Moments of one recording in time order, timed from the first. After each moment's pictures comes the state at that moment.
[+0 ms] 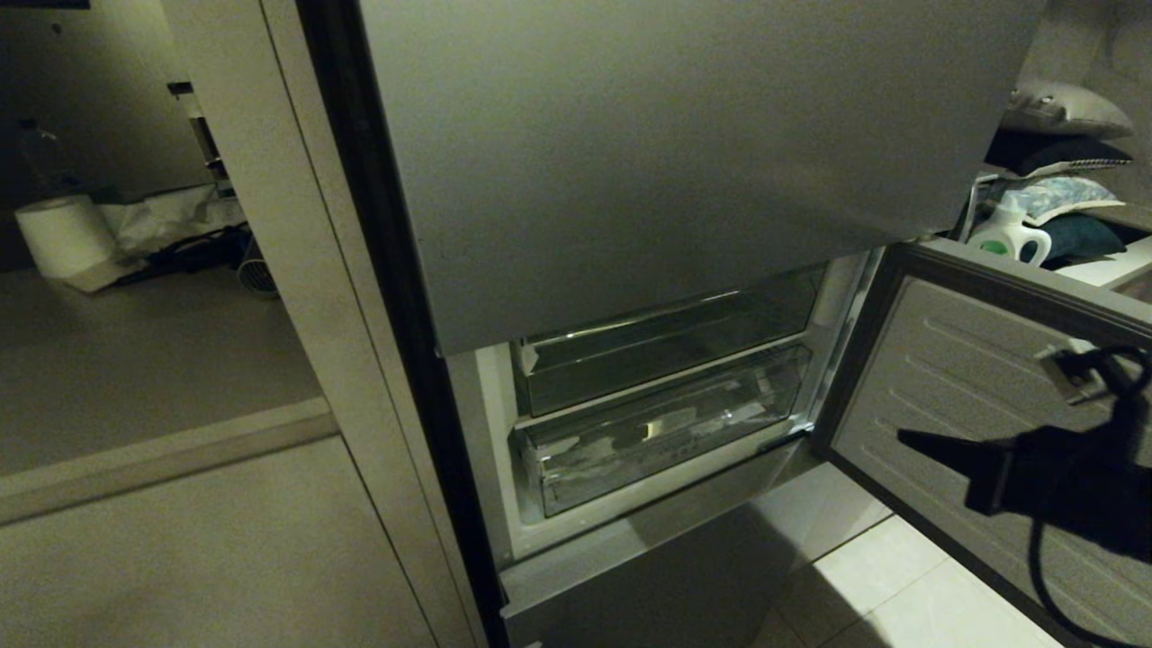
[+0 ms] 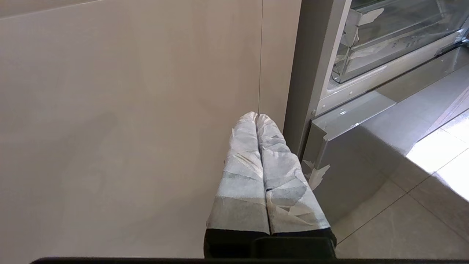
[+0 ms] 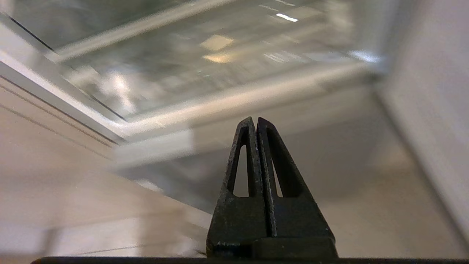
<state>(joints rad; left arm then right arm) -0.01 0.00 -0.04 0.09 -0.03 0.04 -0.01 1.40 -0.38 -0.71 0.40 0.15</state>
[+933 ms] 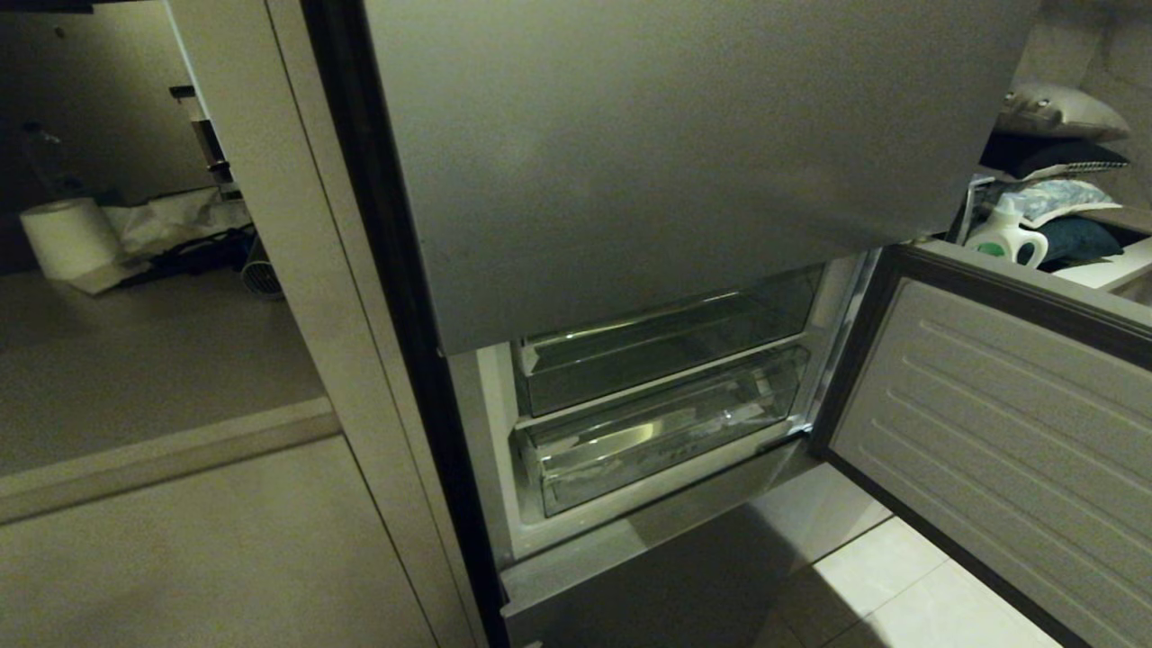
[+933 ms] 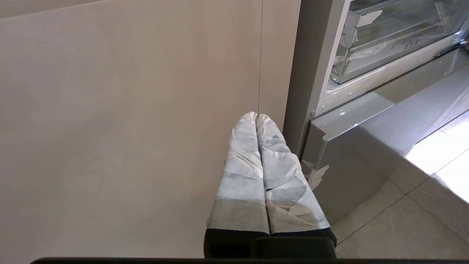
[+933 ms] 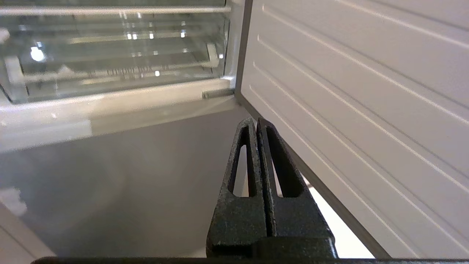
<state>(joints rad) -0.01 0.00 -0.04 0.09 -0.02 0.04 0.00 0.03 0.00 -0.07 0.00 -0.08</state>
